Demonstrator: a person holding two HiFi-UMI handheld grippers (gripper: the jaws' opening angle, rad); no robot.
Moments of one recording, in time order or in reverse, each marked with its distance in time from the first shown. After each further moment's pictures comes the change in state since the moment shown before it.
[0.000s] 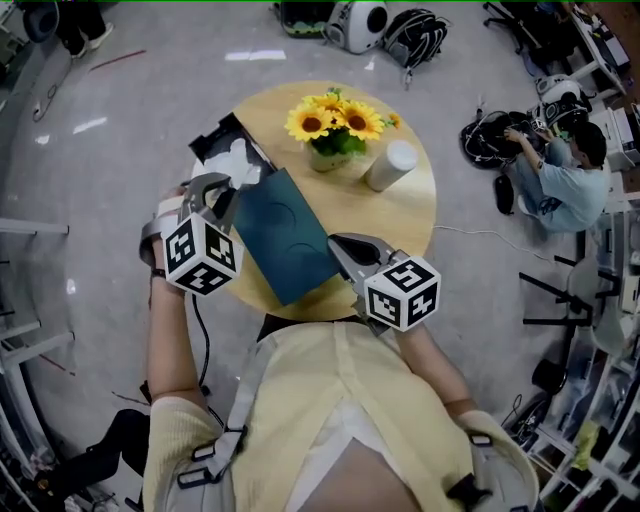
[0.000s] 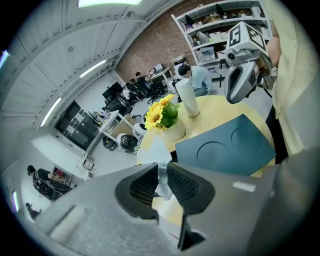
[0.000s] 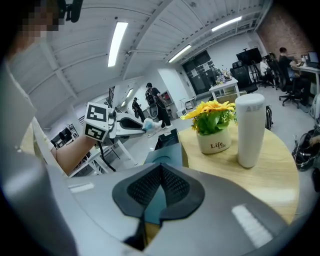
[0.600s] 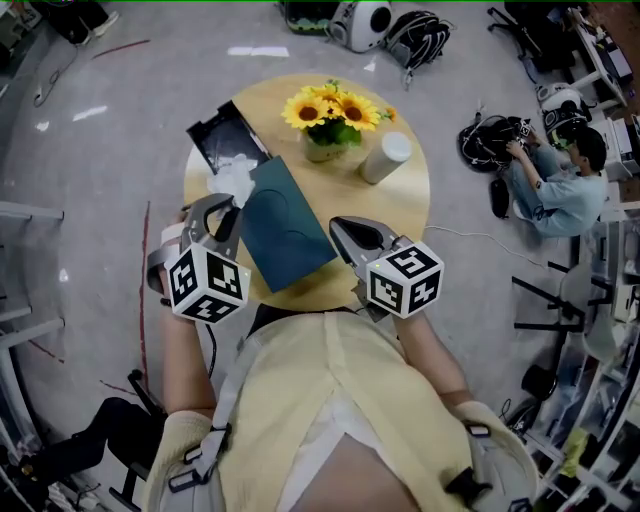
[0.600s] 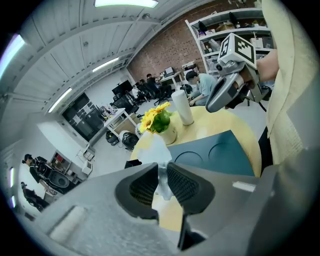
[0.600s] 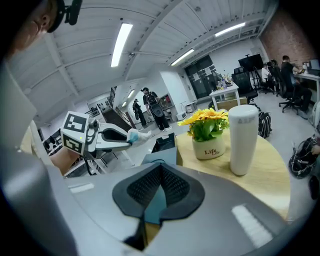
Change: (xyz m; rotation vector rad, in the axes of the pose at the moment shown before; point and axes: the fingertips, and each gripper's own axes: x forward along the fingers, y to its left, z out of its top) left arm -0.040 -0.051 0.011 -0.145 -0.024 0.032; right arm -0.016 -0.010 0.012 -0.046 -0.030 -0.014
